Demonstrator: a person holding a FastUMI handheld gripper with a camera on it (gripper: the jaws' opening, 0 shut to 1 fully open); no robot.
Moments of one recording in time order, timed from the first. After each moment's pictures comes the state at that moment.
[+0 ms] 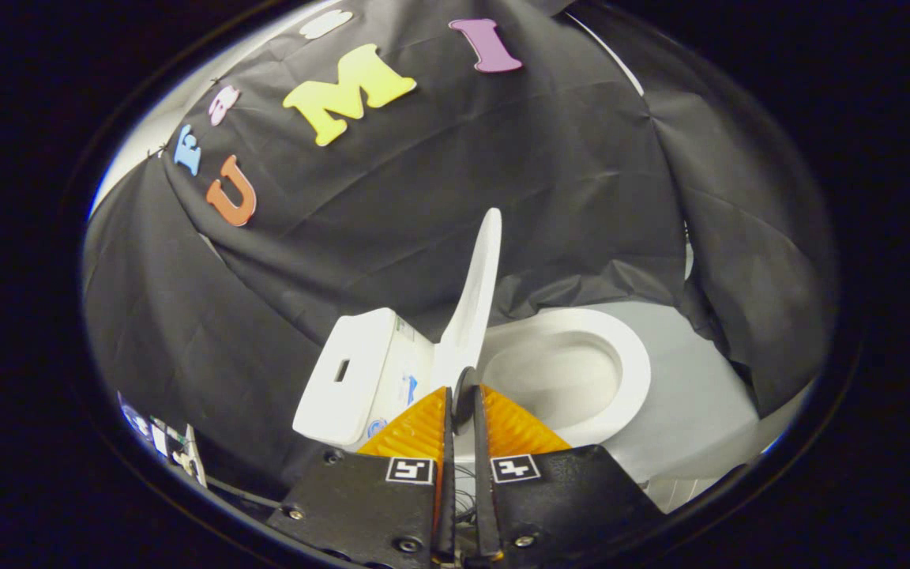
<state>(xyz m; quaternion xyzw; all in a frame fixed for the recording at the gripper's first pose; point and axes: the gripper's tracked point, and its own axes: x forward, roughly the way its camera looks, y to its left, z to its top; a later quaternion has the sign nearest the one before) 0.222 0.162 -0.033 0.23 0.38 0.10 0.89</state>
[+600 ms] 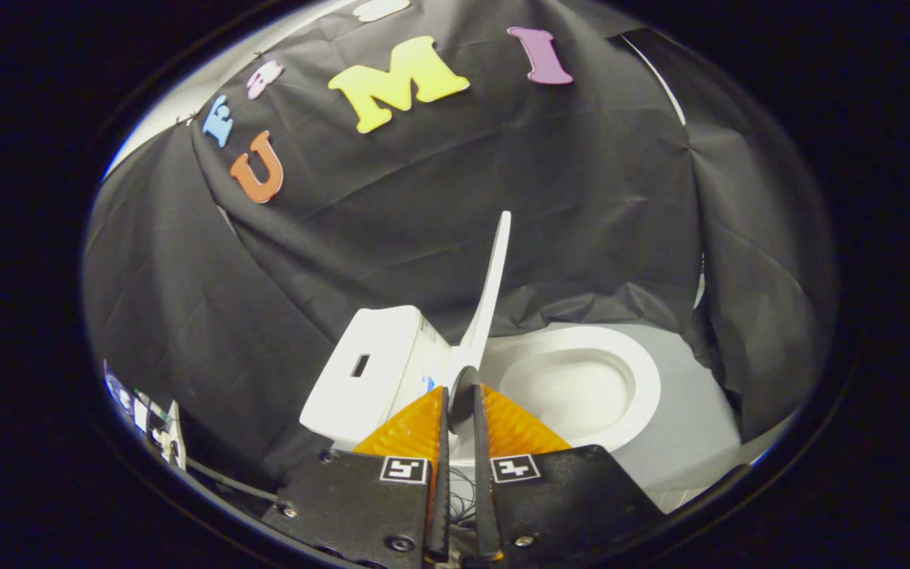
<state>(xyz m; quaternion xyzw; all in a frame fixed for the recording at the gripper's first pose) 0.222 0.214 -0.002 0.18 0.37 0.13 0.90</state>
